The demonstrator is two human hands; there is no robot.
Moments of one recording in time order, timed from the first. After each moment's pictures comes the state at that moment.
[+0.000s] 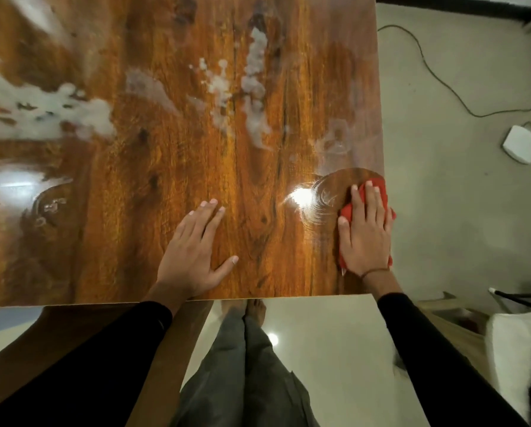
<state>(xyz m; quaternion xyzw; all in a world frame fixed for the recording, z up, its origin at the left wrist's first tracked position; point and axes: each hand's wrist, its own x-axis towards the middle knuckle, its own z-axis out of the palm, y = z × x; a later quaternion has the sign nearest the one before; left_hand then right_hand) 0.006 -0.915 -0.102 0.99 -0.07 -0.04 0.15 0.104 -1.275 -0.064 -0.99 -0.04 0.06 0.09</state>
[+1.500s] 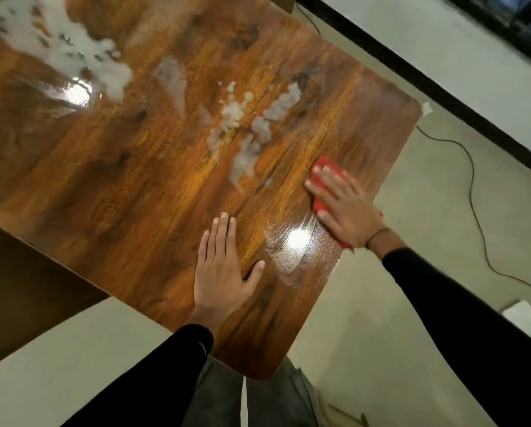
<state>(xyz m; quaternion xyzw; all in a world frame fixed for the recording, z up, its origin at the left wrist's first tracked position) 0.109 -1.165 -0.103 0.93 0.34 -0.02 0.14 0.420 -1.294 -0.056 -0.78 -0.61 0.13 0.01</state>
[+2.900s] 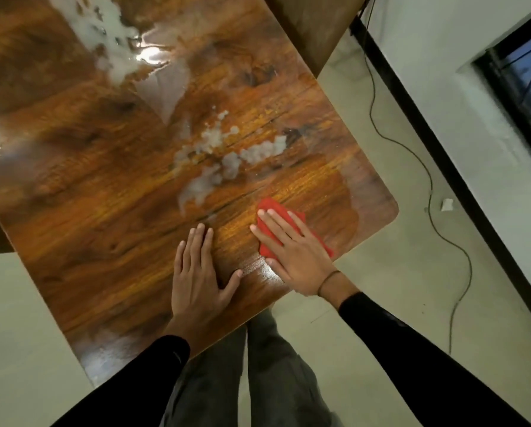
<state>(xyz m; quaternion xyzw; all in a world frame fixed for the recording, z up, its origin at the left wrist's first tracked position) 0.268 -1.243 -0.090 0.81 0.57 -0.01 0.15 0.534 -1.264 -0.072 -0.57 -0.81 0.11 -0.02</state>
